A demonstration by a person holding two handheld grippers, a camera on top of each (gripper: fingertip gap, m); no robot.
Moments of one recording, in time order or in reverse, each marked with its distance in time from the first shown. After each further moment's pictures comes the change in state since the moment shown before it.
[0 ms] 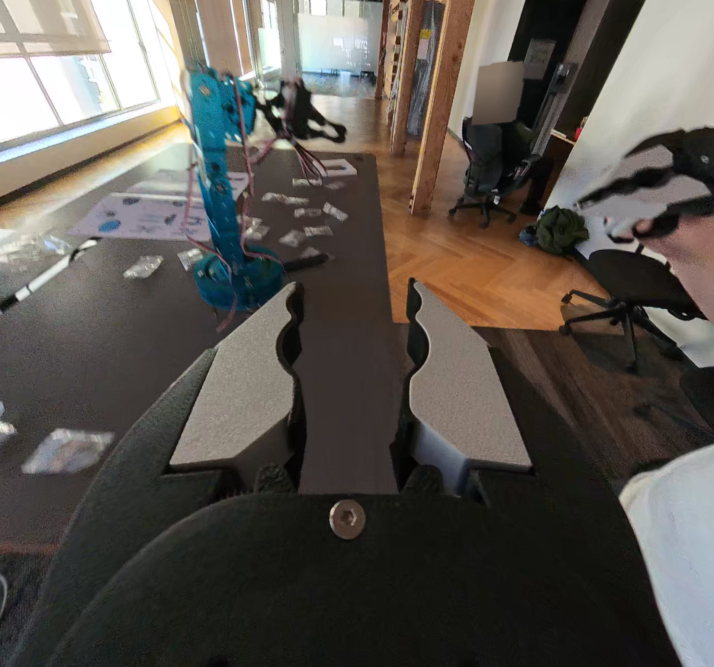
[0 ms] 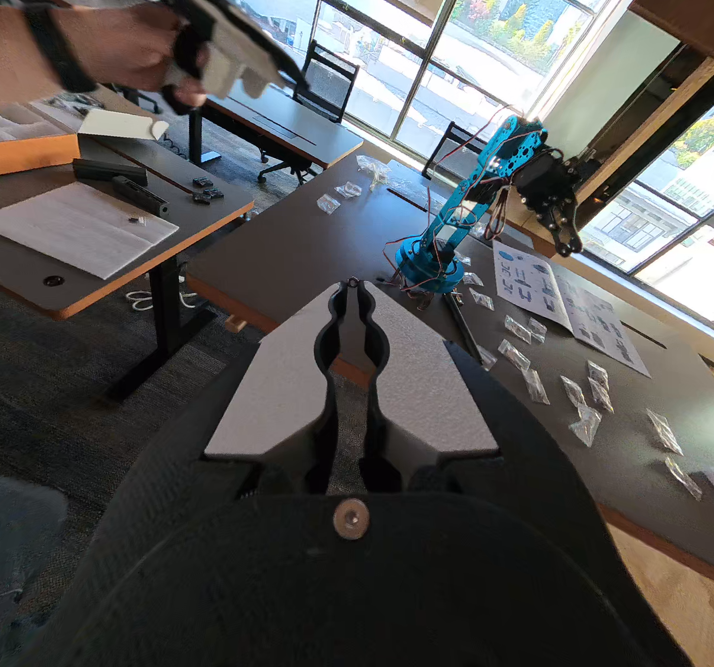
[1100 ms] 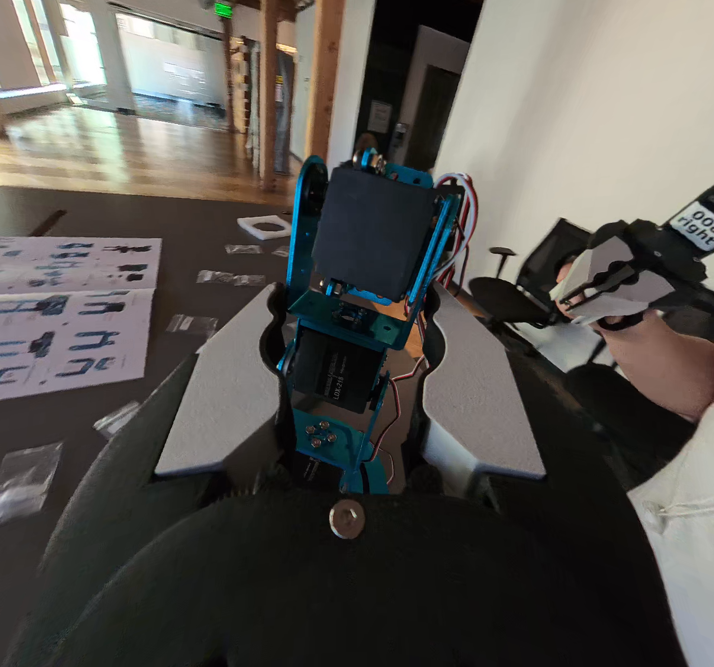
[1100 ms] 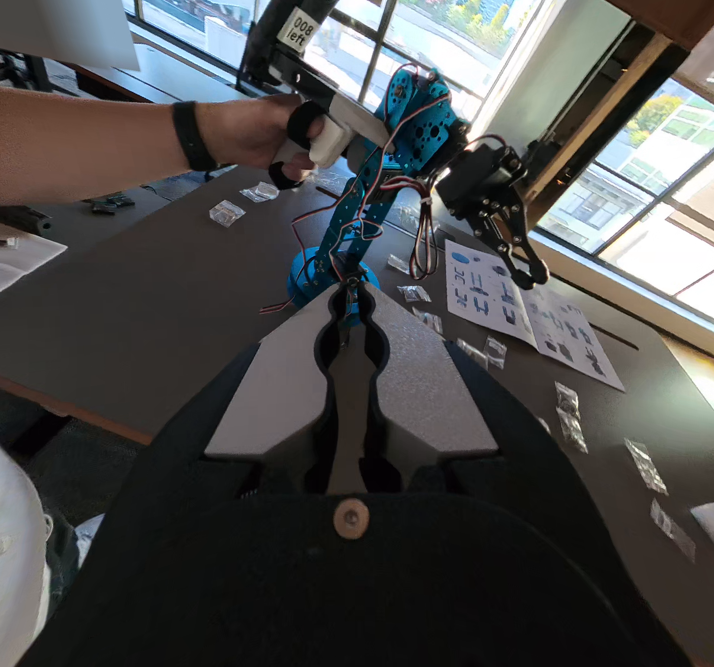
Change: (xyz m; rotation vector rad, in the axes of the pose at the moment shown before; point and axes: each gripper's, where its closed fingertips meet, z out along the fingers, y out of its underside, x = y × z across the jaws) left arm -0.132 -0.043 0.223 0.081 0.381 -0.105; right arm 0.121 0.020 0.137 -0.022 0.095 0.025
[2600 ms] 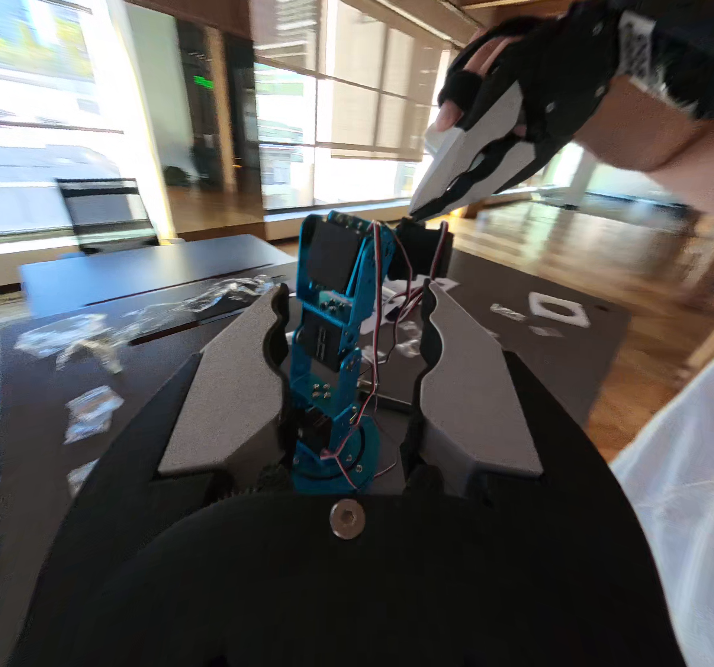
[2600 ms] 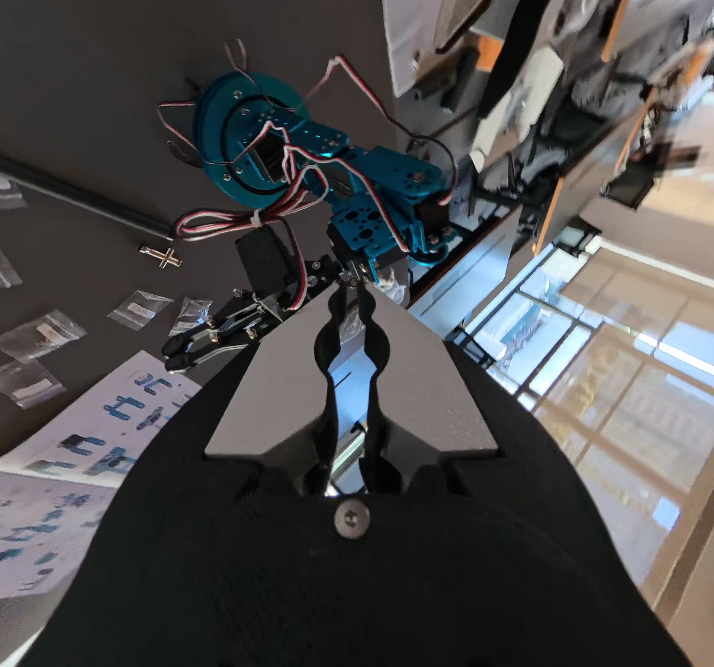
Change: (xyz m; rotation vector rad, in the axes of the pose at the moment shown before) left arm 0.093 -0.021 -0.057 0.227 -1.186 0.097; right arm 0.071 -0.071 0.123 0.479 -1.040 -1.702
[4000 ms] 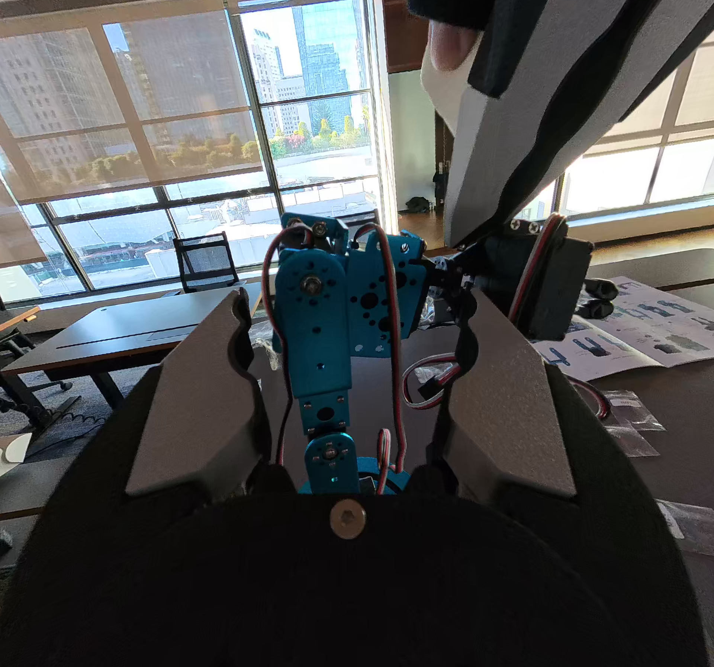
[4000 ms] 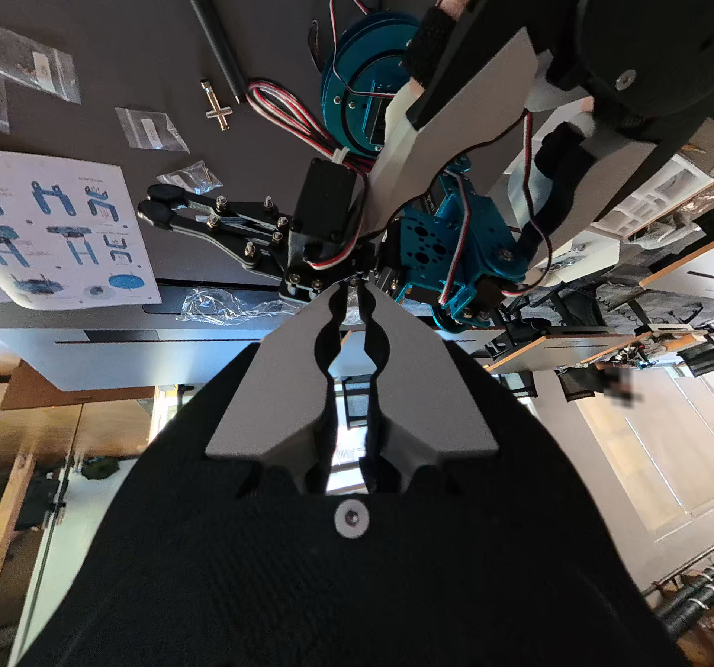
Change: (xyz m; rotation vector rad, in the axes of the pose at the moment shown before) left arm -0.009 0.020 0.092 0.060 -0.626 0.277; right arm -0.017 0.014 0.014 -0.005 -0.299 -0.694
